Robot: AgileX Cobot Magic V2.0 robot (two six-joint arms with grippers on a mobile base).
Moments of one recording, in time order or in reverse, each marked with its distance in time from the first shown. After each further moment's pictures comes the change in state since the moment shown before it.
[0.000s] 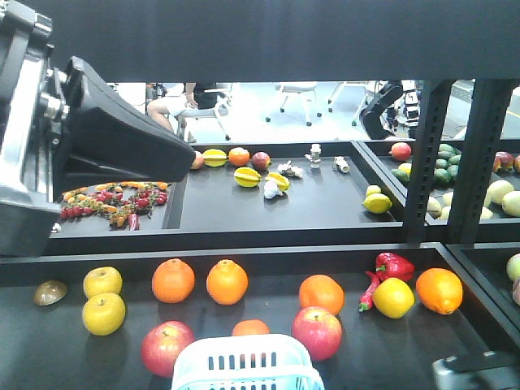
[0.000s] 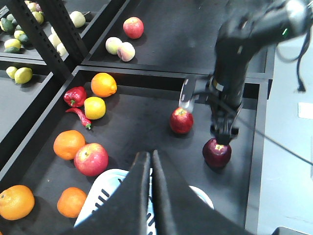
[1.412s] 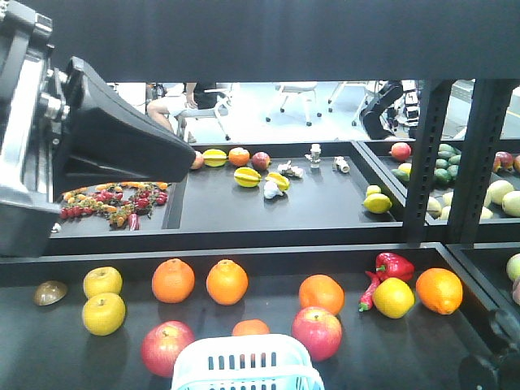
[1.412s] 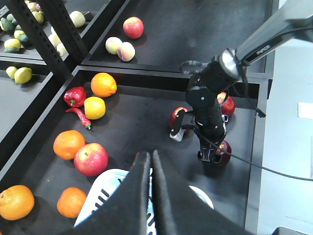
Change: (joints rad) left arm 0.000 0.000 0.000 0.000 0.000 0.000; right arm 0.011 0.385 -0.001 0.032 -0.190 0.119
